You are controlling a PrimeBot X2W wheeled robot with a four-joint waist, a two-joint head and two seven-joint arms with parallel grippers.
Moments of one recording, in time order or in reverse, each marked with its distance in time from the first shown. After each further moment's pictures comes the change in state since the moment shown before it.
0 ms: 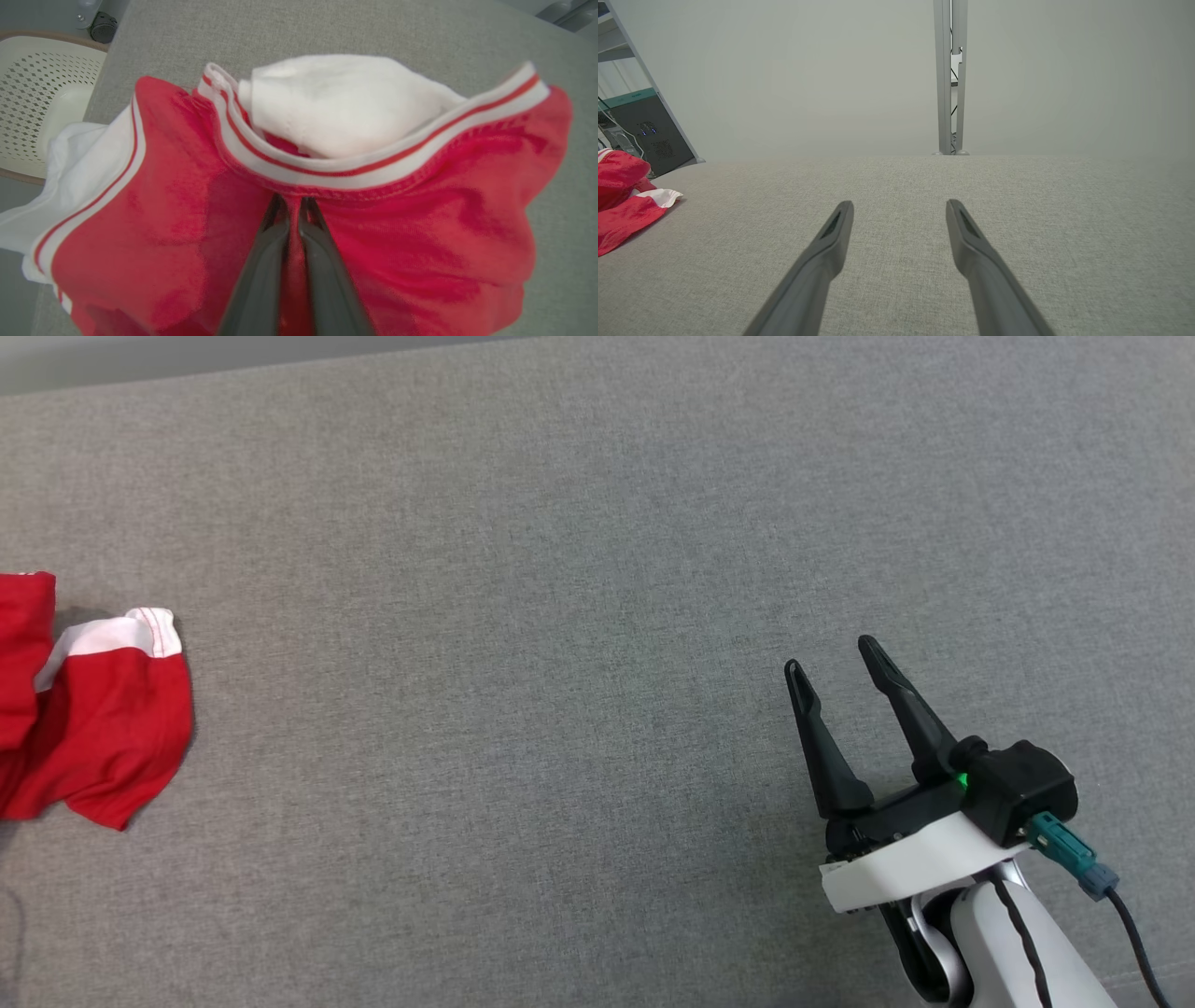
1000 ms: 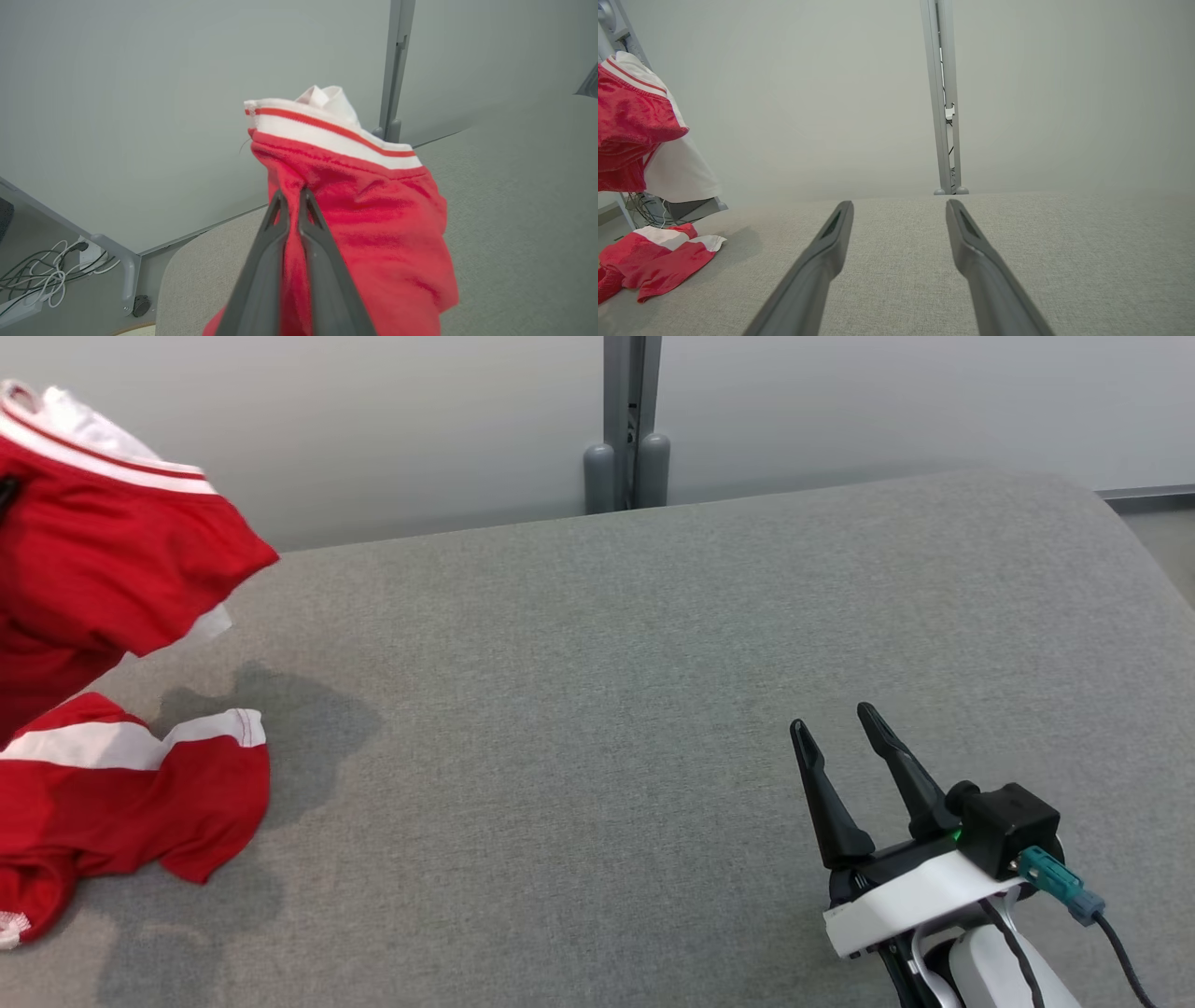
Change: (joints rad) left arm -0.221 0.036 -0.319 -0.369 0.160 0.000 -0.211; right arm 0.055 0.000 0.004 0.095 0.074 0.000 0.000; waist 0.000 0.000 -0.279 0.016
